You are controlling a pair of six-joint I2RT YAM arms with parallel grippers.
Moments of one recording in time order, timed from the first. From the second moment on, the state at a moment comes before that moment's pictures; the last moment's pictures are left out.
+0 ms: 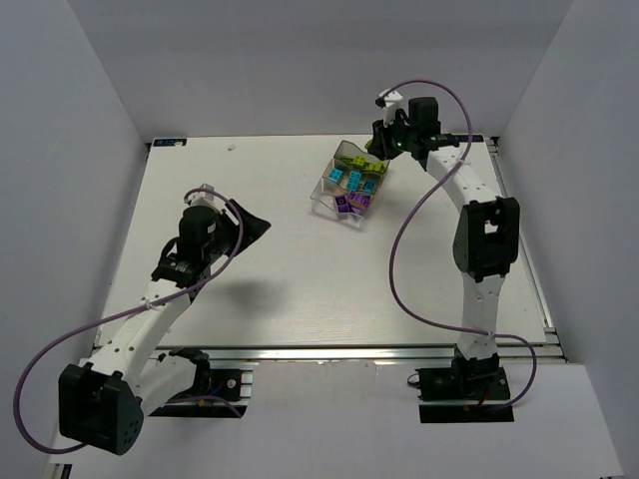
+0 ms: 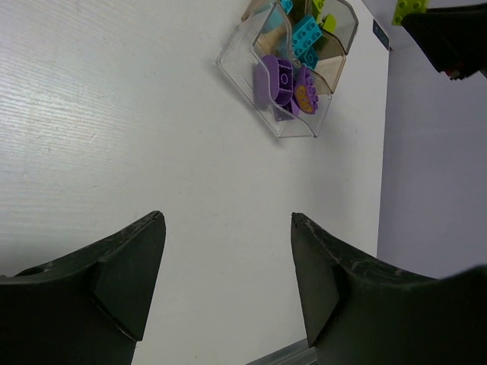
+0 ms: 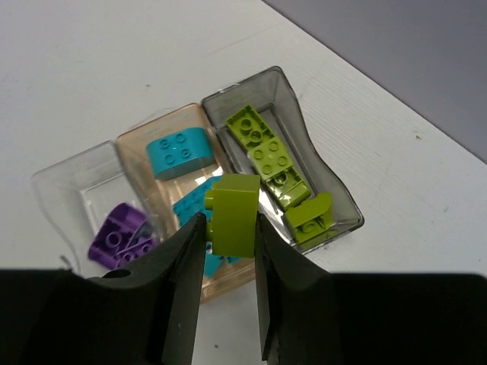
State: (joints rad) left arm -0.28 1.01 0.72 -0.16 0.12 -0.85; right arm 0.24 2.11 1.90 -0.33 -0.47 -0.26
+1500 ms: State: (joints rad) left arm -0.28 1.03 0.85 -0.30 -0.02 -0.74; right arm 0.21 1.64 1.56 -0.40 -0.46 -0.26
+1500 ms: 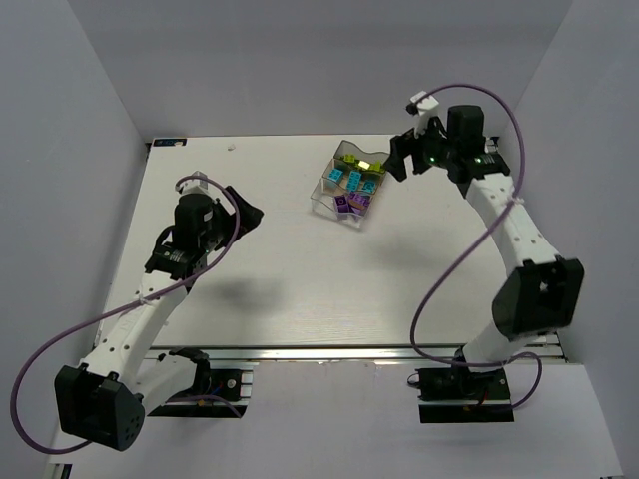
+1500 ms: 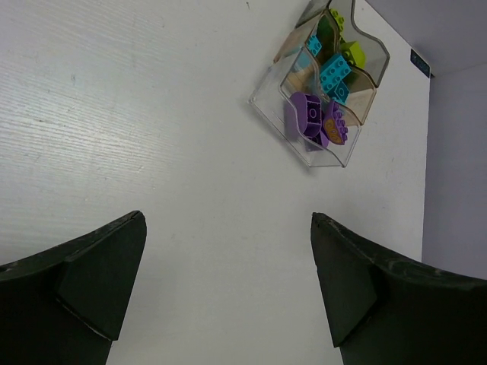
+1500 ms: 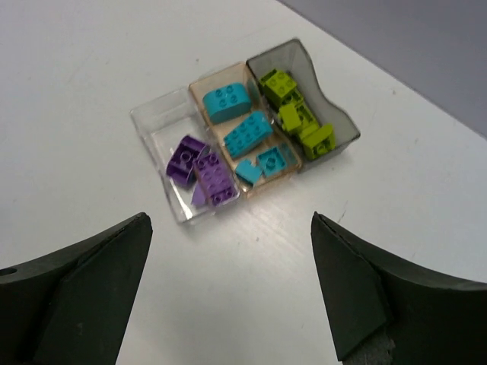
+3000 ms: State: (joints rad) left arm -0.28 0.99 0.87 -0.19 0.13 -0.71; right arm 0.16 1.24 1.03 -0.37 -0.18 -0.05
